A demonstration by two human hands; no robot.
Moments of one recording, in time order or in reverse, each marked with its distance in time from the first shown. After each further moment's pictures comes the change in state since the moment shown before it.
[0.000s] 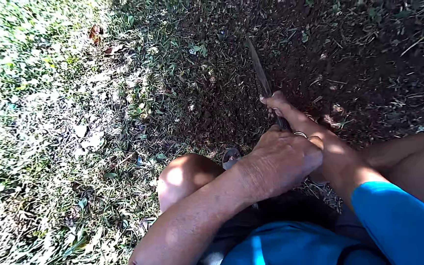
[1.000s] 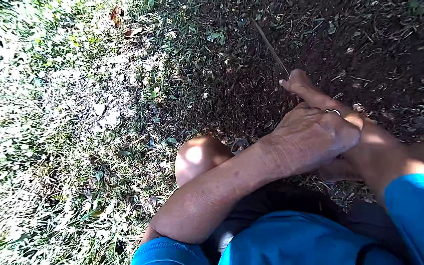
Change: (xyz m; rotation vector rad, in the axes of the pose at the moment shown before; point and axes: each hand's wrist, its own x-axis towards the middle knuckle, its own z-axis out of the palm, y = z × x) left_hand 0.003 -0.003 0.000 0.025 0.193 0.035; right_hand -0.005 -0.033 -0.021 -0.497 0.096 -0.275
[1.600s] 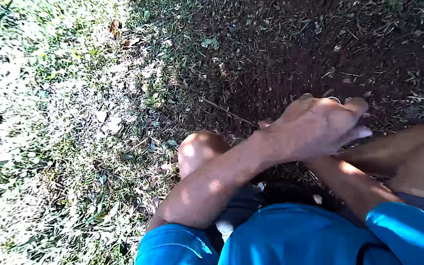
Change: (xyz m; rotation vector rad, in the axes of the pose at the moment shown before) left_hand 0.015 0.013 0.005 -0.150 0.149 0.042; right_hand -0.144 -0.034 0.075 0.082 -0.381 0.167
